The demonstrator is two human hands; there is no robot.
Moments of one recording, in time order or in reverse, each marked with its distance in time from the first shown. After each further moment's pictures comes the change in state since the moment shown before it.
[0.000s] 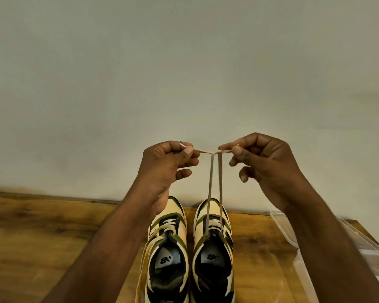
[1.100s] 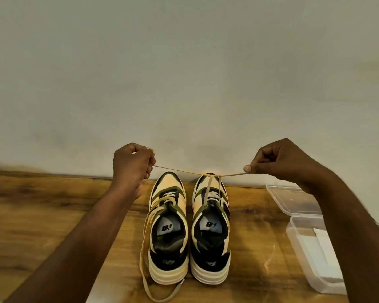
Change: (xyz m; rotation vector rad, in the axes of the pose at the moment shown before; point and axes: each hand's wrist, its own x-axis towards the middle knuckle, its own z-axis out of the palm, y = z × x) left_hand 0.014 -0.064 -0.060 0.219 0.380 -0.102; right_hand -0.026 0.028 -0.060 -0.628 -0.131 0.328
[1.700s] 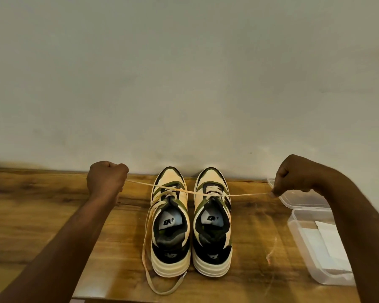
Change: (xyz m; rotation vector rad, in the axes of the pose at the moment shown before) left_hand 0.027 -0.053 -0.050 0.280 0.231 -0.061; right_hand 0.001 0.057 -0.021 -0.389 -0.156 0.420
